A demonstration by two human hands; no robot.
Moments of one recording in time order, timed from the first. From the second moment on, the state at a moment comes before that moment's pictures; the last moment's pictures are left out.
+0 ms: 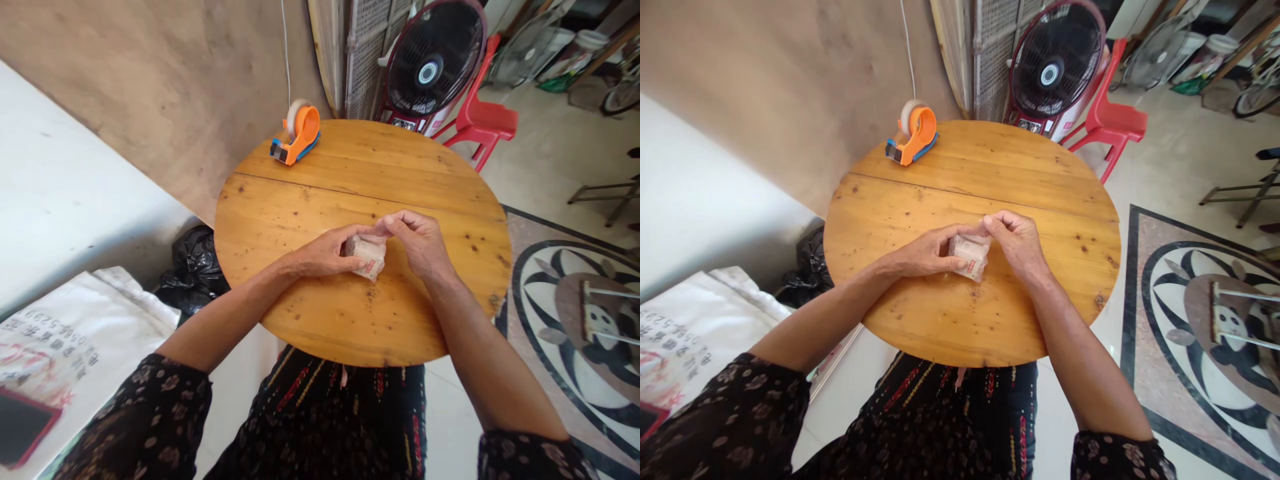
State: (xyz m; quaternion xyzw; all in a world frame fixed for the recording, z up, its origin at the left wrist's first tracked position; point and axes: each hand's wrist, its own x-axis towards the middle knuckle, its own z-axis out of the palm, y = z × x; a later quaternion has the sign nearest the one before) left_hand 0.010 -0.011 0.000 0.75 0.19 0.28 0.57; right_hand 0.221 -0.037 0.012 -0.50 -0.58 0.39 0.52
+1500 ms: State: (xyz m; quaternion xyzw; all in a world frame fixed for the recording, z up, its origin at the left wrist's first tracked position) left_hand 0.044 -0.019 0.002 0.46 0.33 0.39 0.73; right_hand 0.208 -0.033 0.013 -0.52 -0.58 0.37 0.50
